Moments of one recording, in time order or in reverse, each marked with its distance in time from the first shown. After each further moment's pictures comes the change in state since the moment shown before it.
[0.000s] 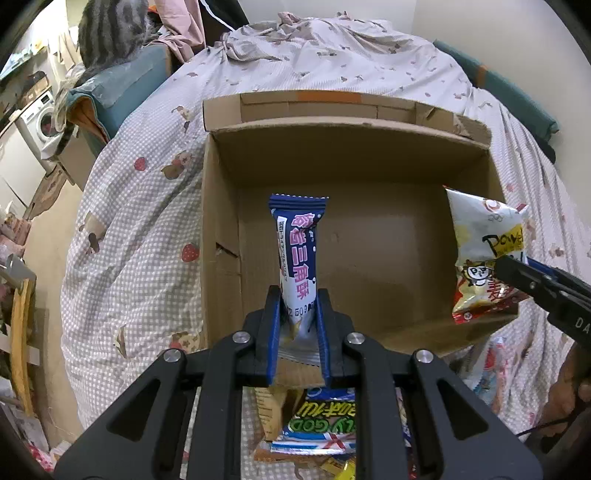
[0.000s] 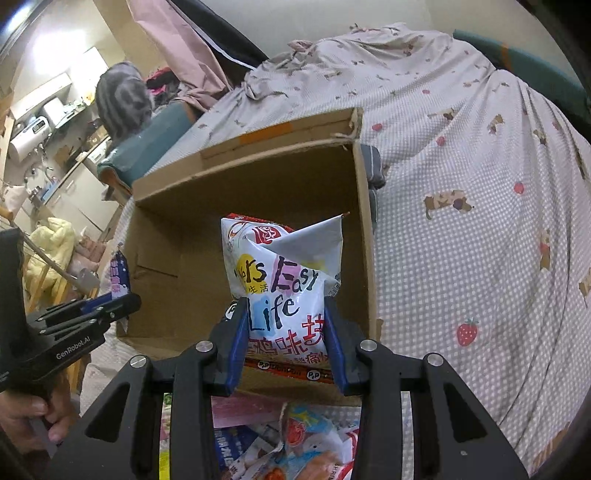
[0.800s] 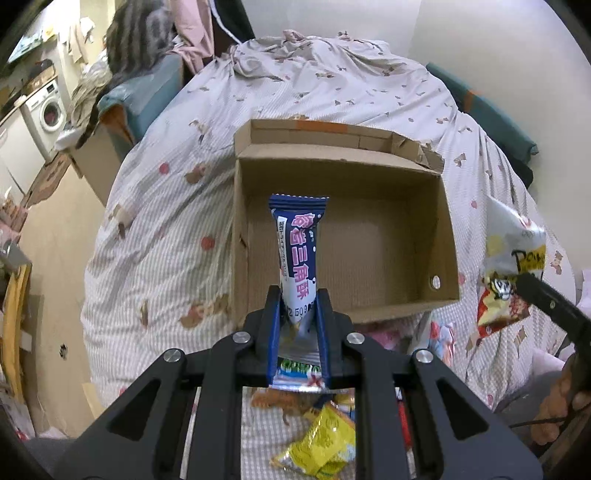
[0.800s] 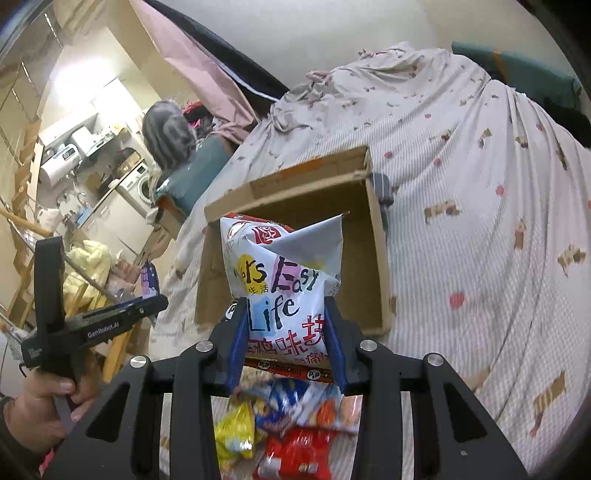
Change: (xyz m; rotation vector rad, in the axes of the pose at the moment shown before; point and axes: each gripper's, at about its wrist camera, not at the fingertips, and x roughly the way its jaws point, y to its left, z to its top) left arm -0.091 0.011 -0.011 -0.046 -0.041 -0.061; right arm -0.110 0.016 -0.020 0.039 -0.118 0.129
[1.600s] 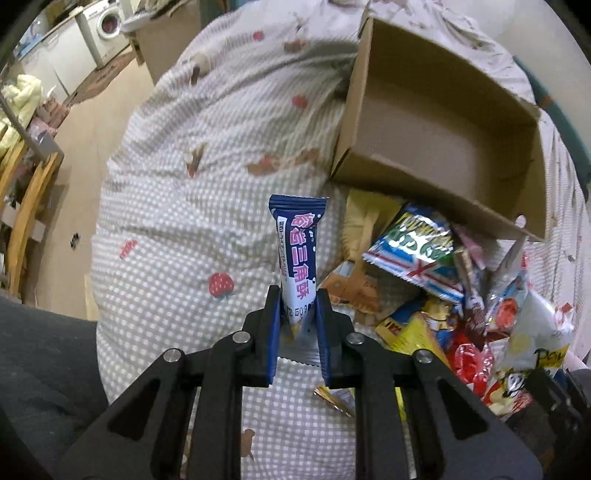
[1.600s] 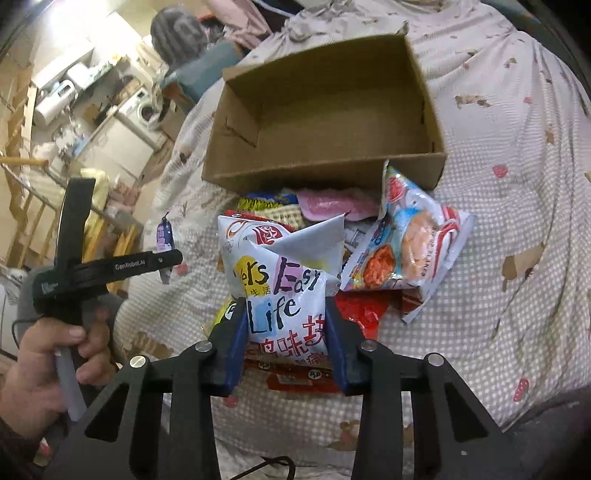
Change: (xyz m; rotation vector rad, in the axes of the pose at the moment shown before) left arm 0.005 0.056 -0.120 -0.262 0.212 0.138; right arm 0.024 0.031 -0.124 -0.026 0.282 0.006
